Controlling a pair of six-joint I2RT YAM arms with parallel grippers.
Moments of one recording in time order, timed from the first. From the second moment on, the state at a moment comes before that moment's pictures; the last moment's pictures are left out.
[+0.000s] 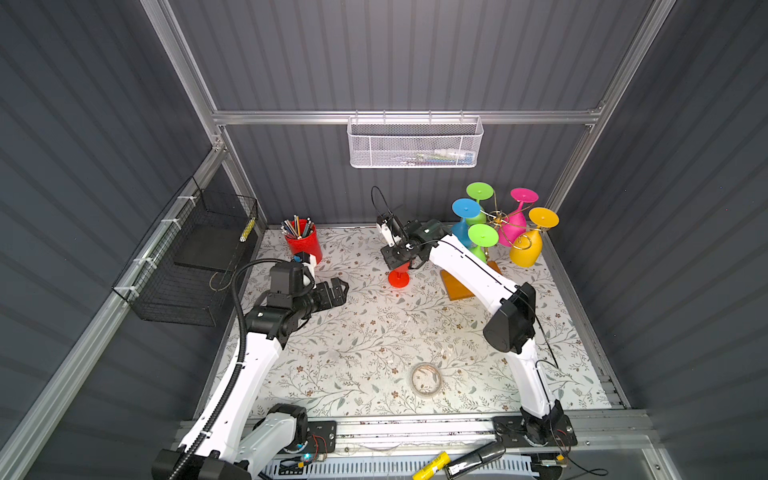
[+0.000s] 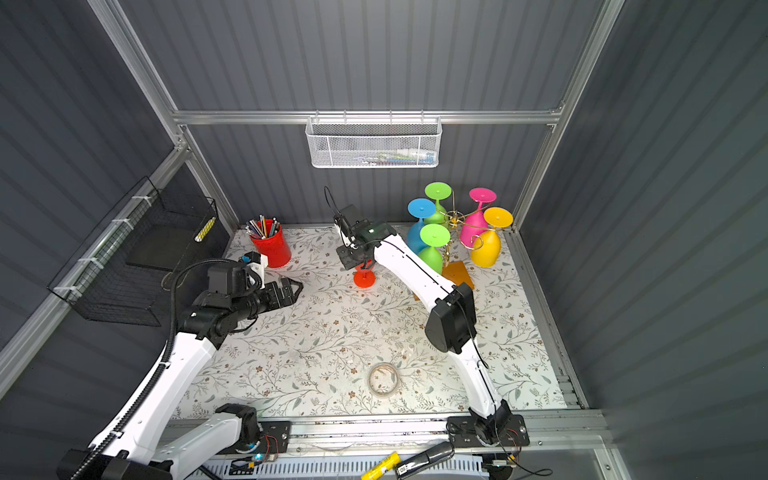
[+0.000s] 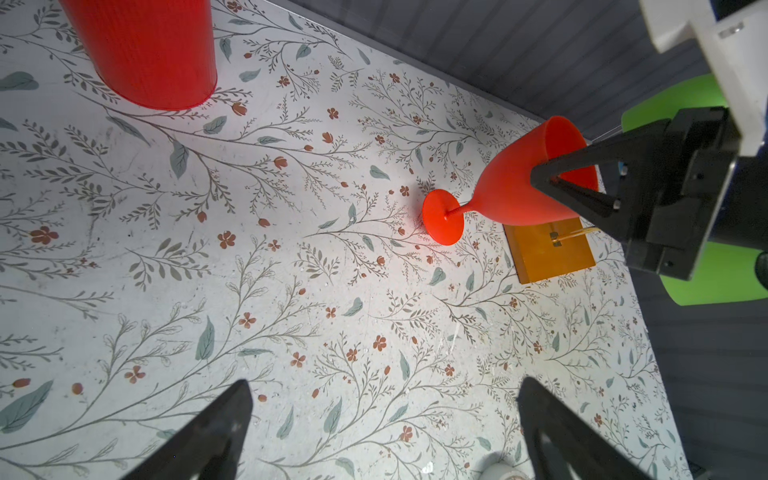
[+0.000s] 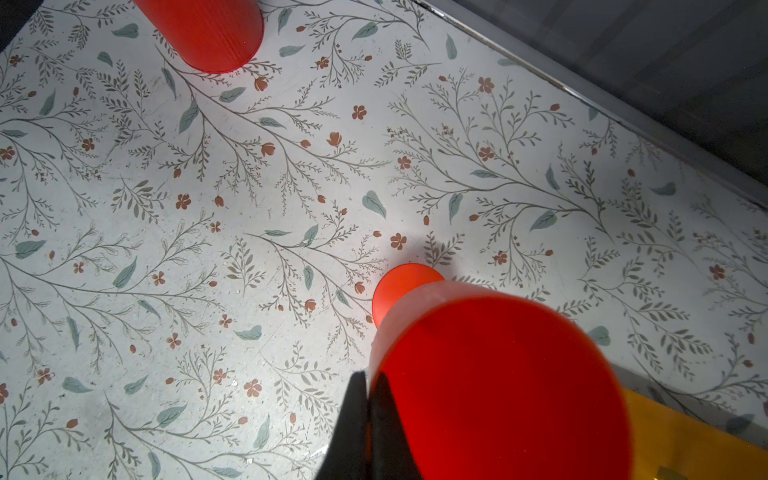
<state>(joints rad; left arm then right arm) -0.22 1.02 0.95 -0.62 0.22 -0.39 0.73 2.25 2.33 -1.03 0.07 0.10</state>
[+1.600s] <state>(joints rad) -0.37 1.17 0.95 -0.57 0.05 -0.39 0.64 2.43 2.52 -0.95 0.02 -0.06</state>
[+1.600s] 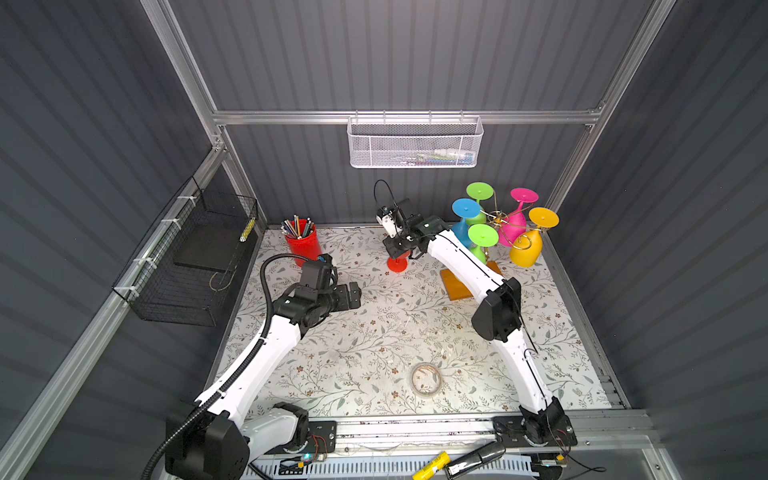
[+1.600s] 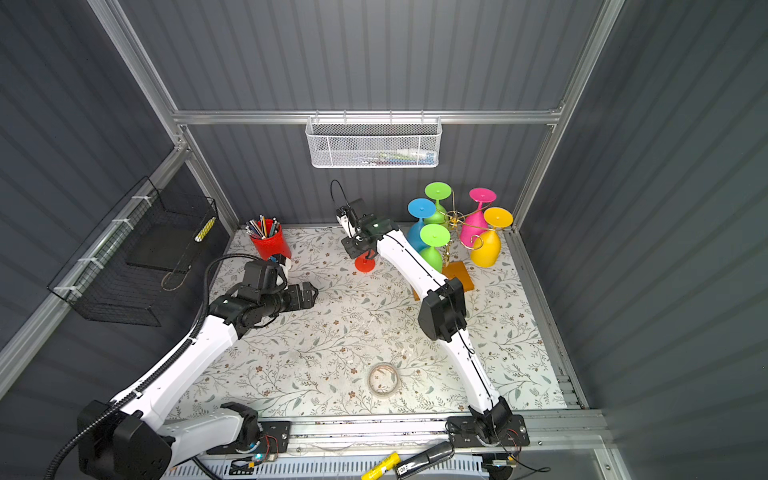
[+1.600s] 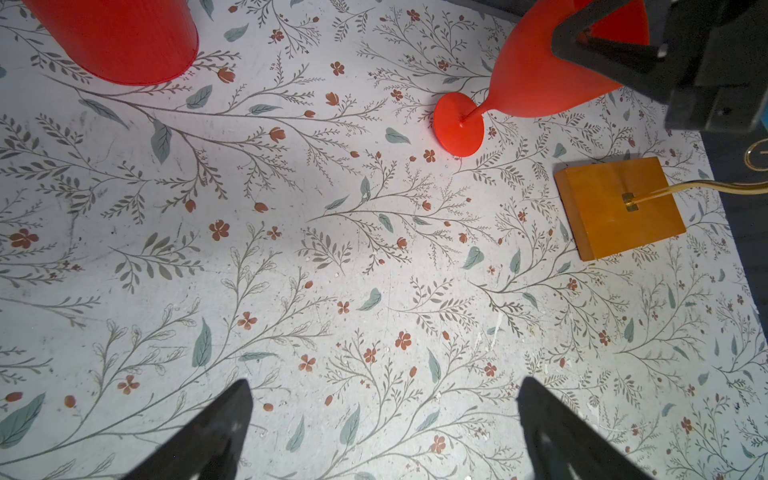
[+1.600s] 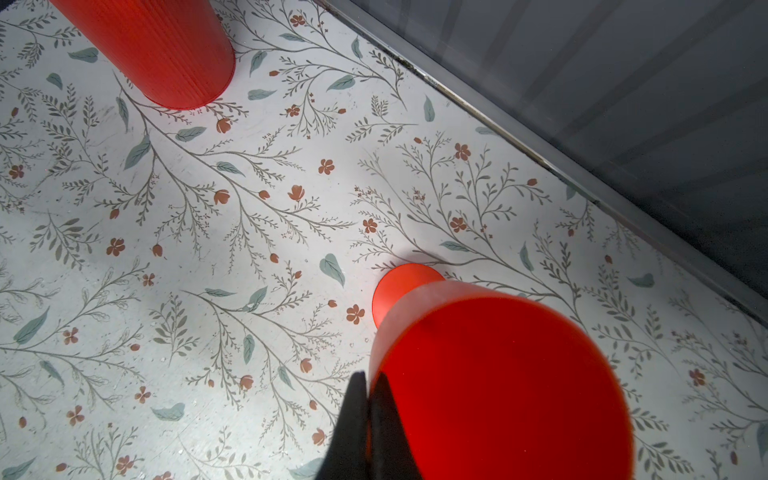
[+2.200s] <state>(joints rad) -0.37 1.20 0.99 -0.58 0.06 -0.40 0.64 2.43 2.52 -0.92 0.00 -0.08</state>
